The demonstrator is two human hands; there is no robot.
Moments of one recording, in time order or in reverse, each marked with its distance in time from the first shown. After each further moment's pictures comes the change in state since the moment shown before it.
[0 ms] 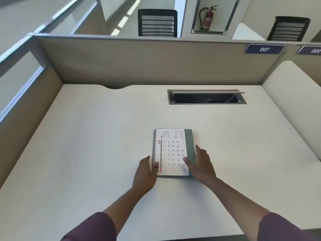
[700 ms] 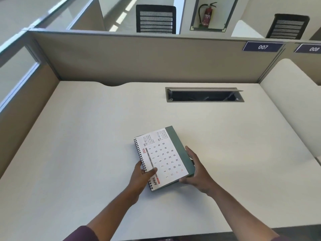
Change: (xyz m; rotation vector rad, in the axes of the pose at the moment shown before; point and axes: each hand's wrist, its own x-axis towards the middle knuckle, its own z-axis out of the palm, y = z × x) left_hand -0.017 -0.009 -0.009 -0.637 -0.164 -0.266; right_hand -0.035 0.012 -0.010 0.719 -0.369 -0.122
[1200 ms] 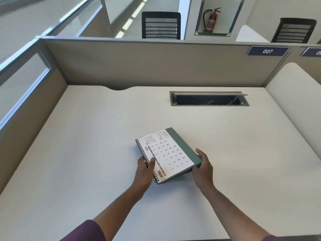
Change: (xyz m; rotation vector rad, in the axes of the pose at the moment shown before) left_hand -0.005 0.029 0.012 -0.026 0.090 0.106; right_hand 0.025 -0.002 0.016 -0.134 0.557 0.058
